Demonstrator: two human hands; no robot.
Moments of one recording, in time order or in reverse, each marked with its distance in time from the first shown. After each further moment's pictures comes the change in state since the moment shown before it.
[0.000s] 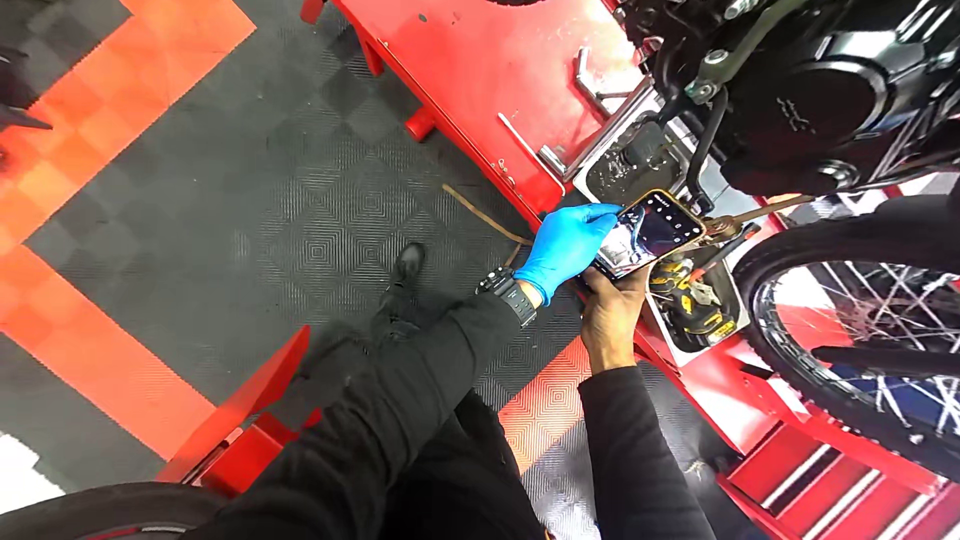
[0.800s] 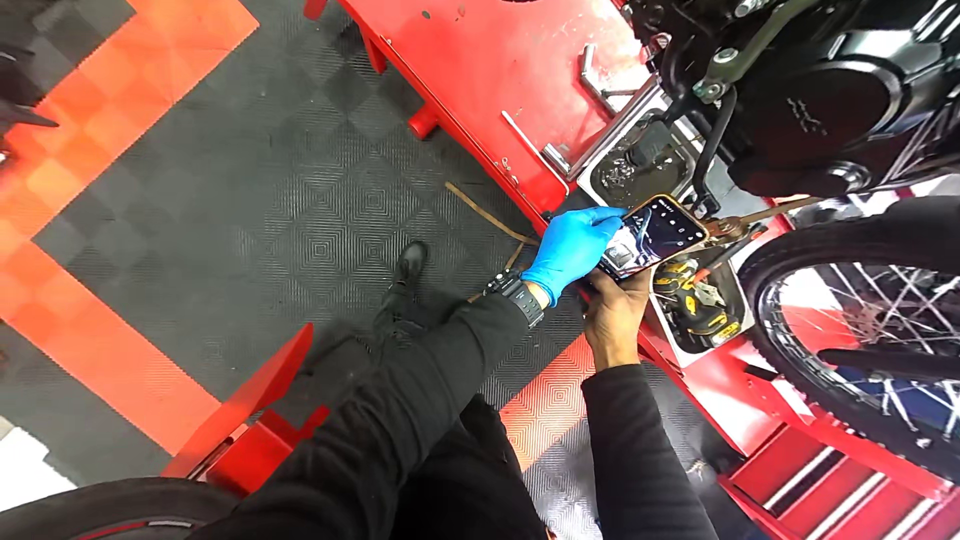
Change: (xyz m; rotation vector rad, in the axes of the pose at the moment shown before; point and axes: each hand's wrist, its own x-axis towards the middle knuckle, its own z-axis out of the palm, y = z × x) left_hand 0.003 -0.004 0.005 -0.009 -0.017 -0.017; right_hand -0.003 0.003 -0.008 -0.053 -0.011 0.047
